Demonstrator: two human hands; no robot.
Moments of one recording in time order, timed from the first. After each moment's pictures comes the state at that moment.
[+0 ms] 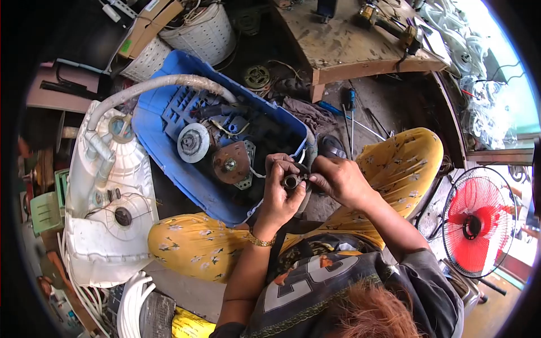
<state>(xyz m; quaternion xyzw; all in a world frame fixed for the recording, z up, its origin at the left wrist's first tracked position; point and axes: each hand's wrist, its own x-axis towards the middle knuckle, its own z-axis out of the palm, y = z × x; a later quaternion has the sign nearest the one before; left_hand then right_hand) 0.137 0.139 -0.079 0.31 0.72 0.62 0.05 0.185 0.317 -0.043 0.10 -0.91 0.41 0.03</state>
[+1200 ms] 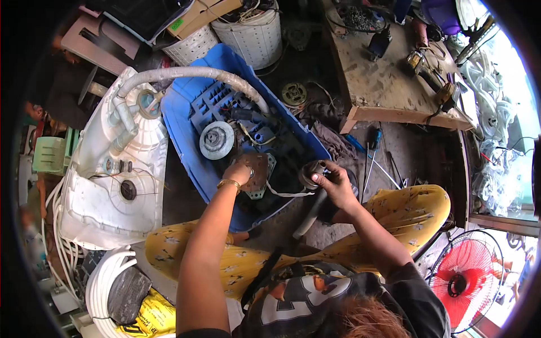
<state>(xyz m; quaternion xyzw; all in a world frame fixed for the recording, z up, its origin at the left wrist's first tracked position) -0.002 0.015 -0.196 0.01 0.96 0.07 0.29 0.117 0.303 -0.139 0.00 -0.64 0.77 -0.03</state>
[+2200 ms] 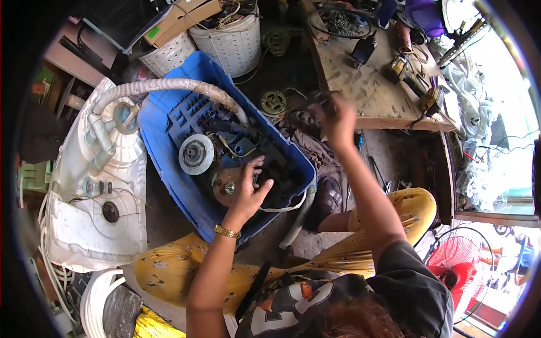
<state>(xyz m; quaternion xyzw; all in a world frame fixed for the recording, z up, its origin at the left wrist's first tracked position) 0.047 0.095 -0.119 0.14 0.80 0.58 0.12 -0.031 0.359 -0.091 -0.04 -0.88 0.37 0.29</state>
